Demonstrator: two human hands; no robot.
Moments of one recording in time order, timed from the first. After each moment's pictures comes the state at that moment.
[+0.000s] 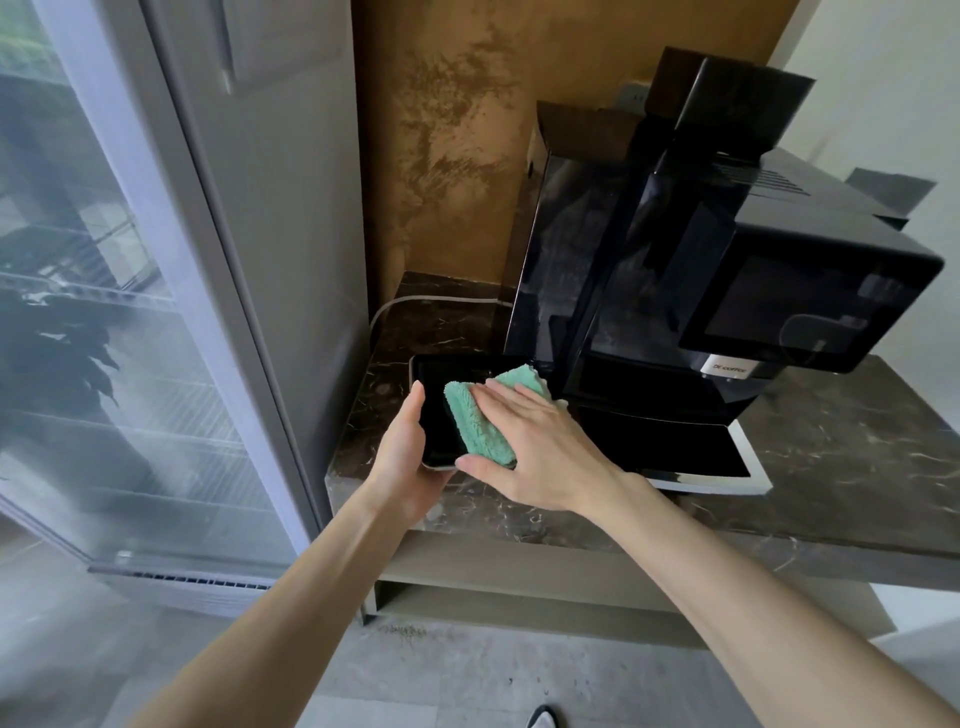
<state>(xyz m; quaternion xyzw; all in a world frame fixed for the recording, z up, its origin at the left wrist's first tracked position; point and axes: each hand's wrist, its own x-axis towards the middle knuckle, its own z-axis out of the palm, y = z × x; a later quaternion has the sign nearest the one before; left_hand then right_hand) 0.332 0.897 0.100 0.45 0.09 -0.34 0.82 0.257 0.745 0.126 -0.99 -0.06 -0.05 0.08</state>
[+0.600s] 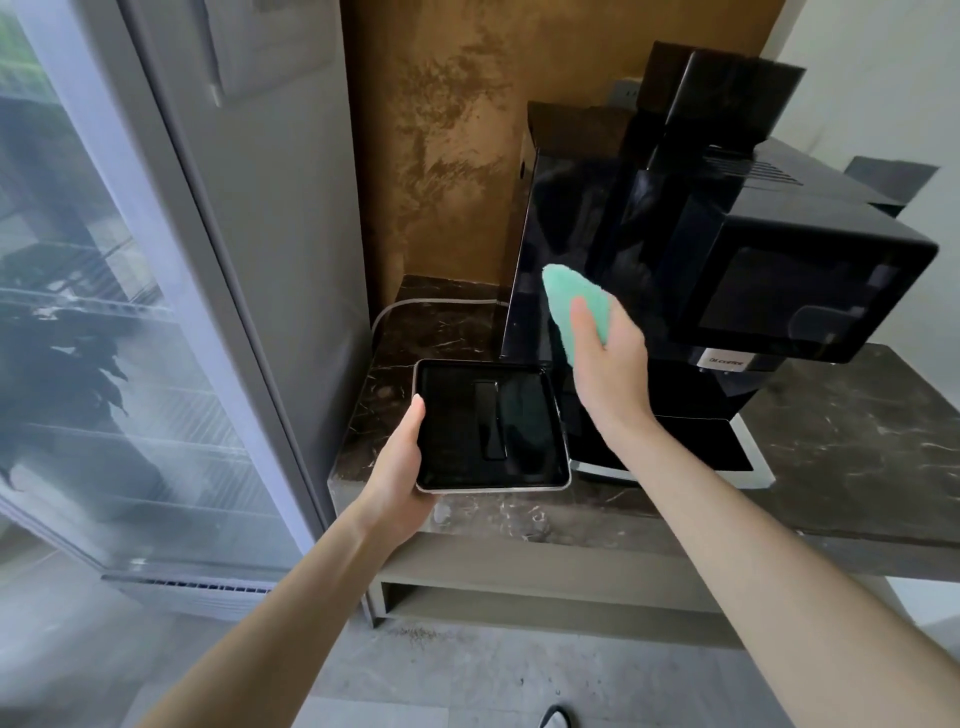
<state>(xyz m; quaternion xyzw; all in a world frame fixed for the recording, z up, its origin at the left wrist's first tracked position) 0.320 0.902 0.095 0.49 0.07 -0.36 0.79 0.273 0.716 0.175 -0.77 0.22 -0.34 0.50</state>
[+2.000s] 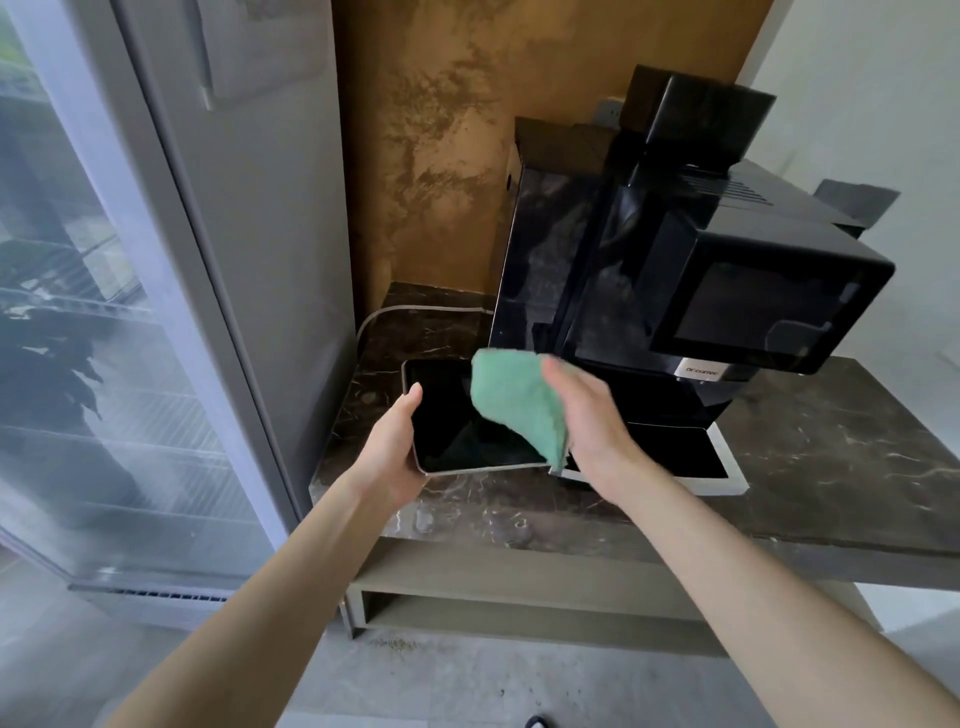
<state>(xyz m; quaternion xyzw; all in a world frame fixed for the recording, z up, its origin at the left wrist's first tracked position) 0.341 0.886 0.104 0.49 0.09 -0.37 0.79 0.241 0.723 0.162 -0.69 0.19 -0.14 0.69</state>
